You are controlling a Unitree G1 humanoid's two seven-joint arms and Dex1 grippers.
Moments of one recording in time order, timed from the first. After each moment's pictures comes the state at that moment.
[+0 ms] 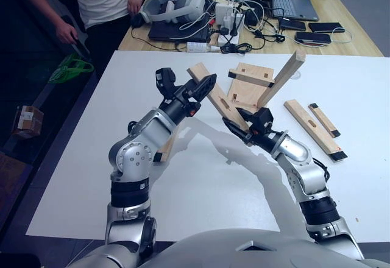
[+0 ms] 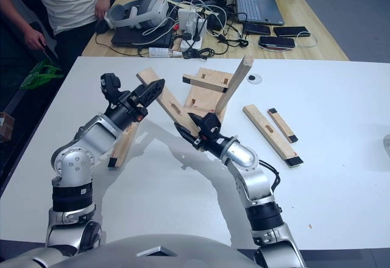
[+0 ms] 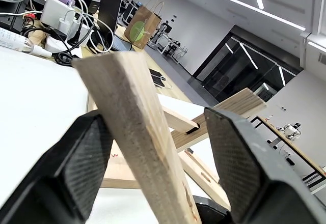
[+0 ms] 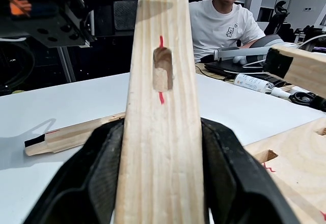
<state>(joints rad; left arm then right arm) -0.26 0.18 0.10 -0.27 -0.95 0.72 -0.15 -0.09 -0.18 0.22 -0.08 0.22 0.13 0.62</state>
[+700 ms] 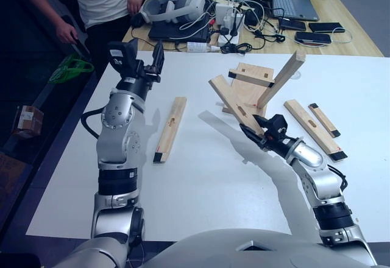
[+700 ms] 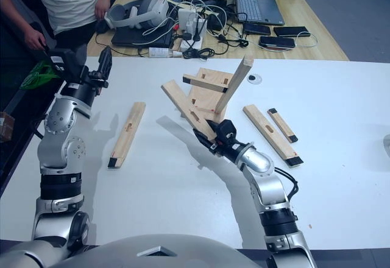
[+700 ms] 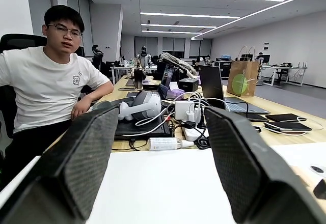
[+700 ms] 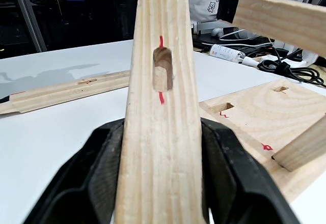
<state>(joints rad) -0.32 0.30 0.10 -0.10 -0.28 0.20 -0.10 -0.02 -0.28 0.16 -0.05 0.20 0.12 0.63</state>
